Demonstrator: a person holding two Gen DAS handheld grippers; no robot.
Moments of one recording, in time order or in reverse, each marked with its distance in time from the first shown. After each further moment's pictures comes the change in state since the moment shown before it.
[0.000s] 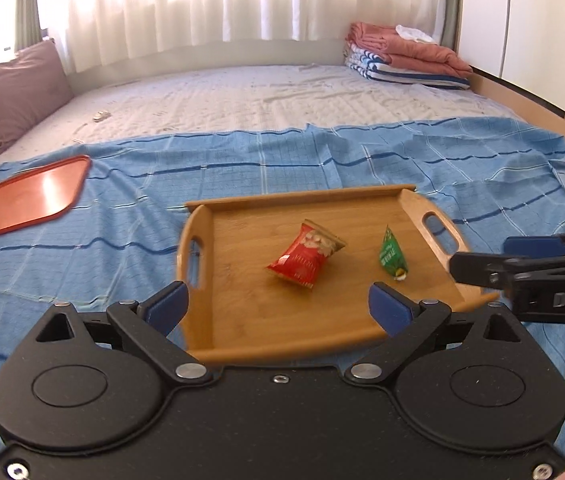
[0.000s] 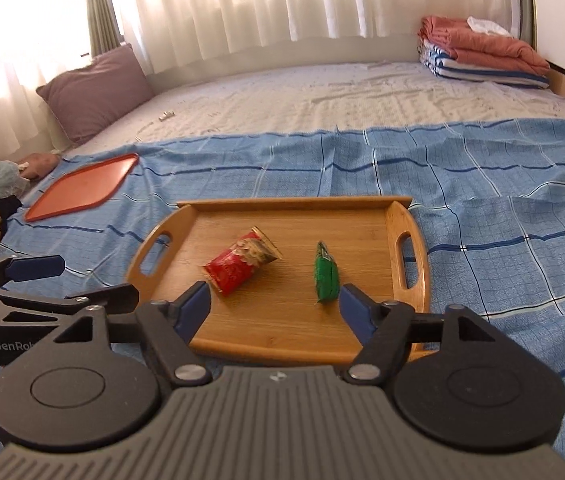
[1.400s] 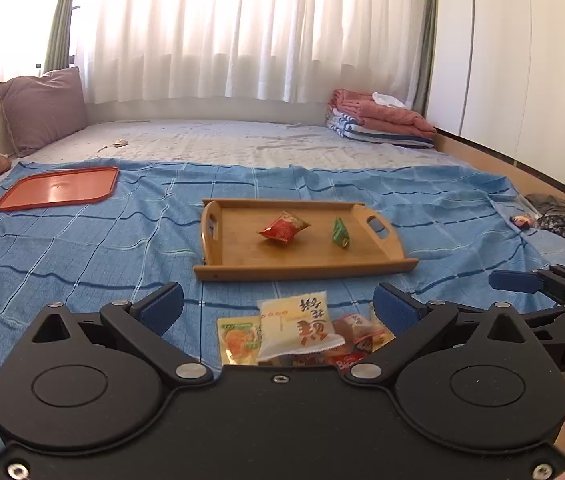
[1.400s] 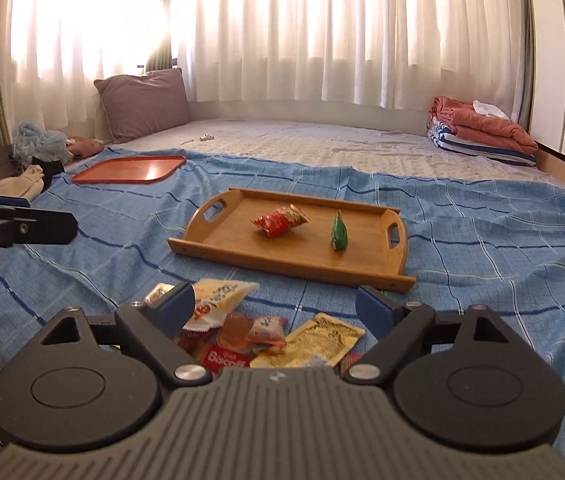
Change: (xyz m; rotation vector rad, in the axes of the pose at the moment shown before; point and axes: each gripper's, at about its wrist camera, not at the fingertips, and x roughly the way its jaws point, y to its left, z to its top) left arm -0.196 0.020 -0.146 -0.072 -0.209 -0.074; right arm -0.142 0.051 -0.147 -0.196 -0.187 -0.037
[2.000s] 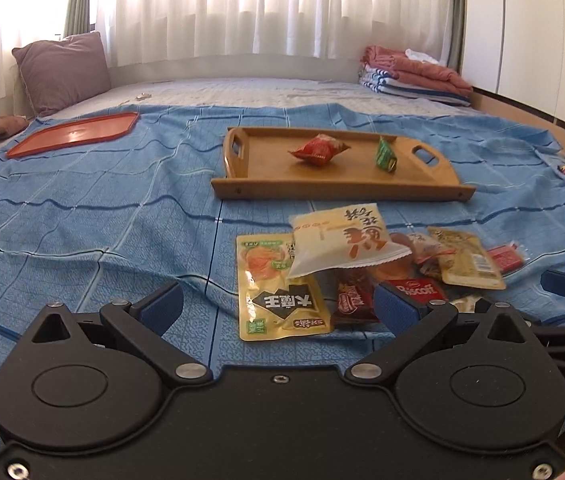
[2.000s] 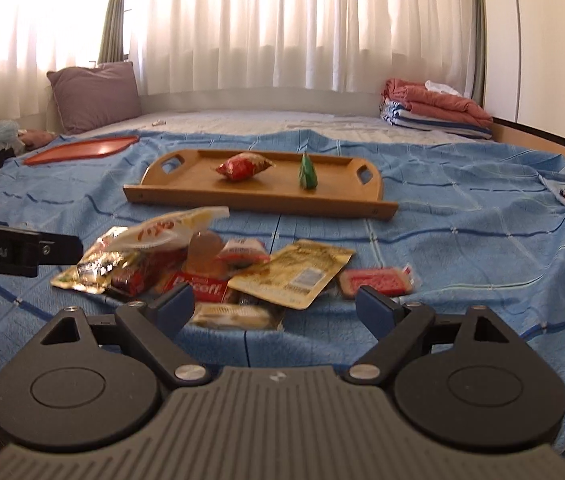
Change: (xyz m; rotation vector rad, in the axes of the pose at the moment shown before) left arm 0.091 0.005 -0.089 -0.001 0.100 0.100; right arm 0.041 0.023 -0.094 0.059 -0.011 -0.150
